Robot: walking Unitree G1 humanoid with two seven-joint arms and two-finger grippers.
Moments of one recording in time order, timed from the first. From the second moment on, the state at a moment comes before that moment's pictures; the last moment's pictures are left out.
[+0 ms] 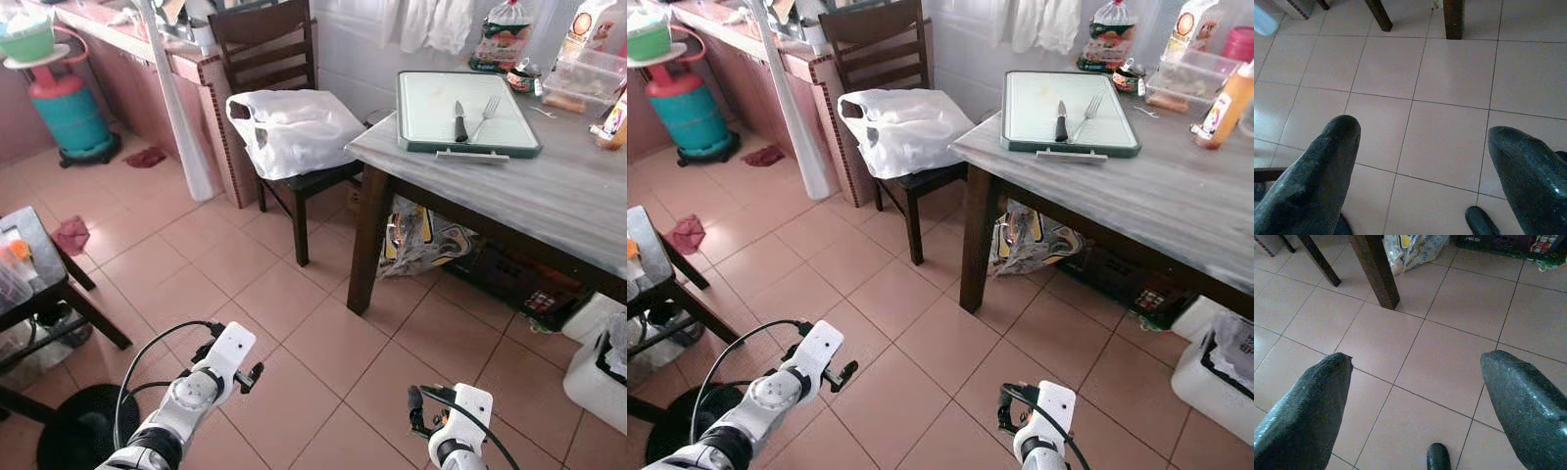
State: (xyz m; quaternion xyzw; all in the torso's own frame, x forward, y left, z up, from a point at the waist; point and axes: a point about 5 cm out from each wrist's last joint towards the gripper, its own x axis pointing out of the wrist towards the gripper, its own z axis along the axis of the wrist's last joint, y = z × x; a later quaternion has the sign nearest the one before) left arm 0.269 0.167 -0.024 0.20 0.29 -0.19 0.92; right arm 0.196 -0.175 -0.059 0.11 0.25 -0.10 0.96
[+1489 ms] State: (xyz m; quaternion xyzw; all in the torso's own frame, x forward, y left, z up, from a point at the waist) left arm 0.265 0.158 -0.026 0.15 0.29 -0.19 0.93; right arm 0.187 -0.193 -0.048 0.08 0.22 -0.09 0.97
